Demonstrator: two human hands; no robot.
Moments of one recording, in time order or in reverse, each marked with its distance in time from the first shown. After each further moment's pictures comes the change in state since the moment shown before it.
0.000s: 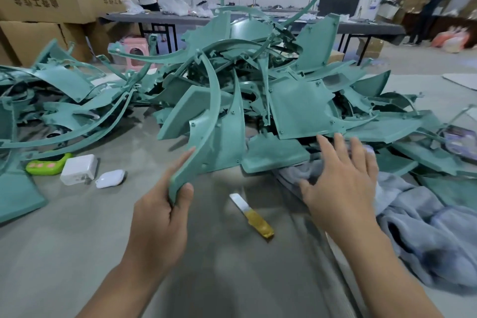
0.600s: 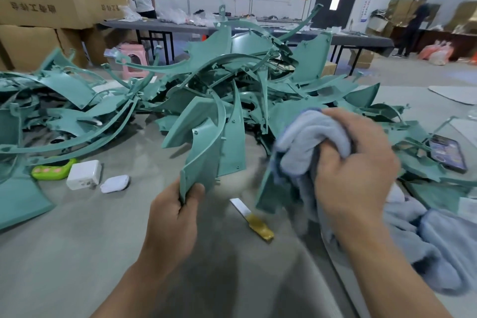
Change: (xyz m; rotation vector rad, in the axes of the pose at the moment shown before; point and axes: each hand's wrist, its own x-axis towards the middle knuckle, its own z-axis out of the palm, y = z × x) left_hand 0.003 -0.008 0.011 -0.223 -0.081 -0.179; right_hand -0.005 -0.035 -0.065 0.800 0.647 -0.146
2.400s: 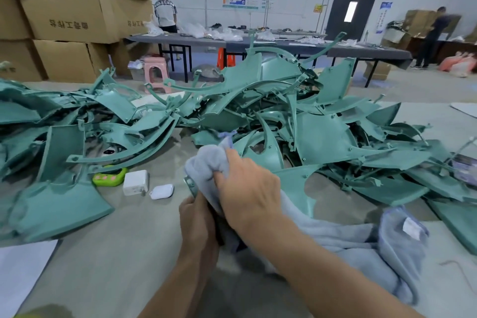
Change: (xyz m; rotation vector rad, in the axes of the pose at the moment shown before) left_hand 0.017 0.014 -0.019 -0.657 0.290 -0.616; right_hand -0.057 -0.103 0.114 -0.277 -0.788 -0.080
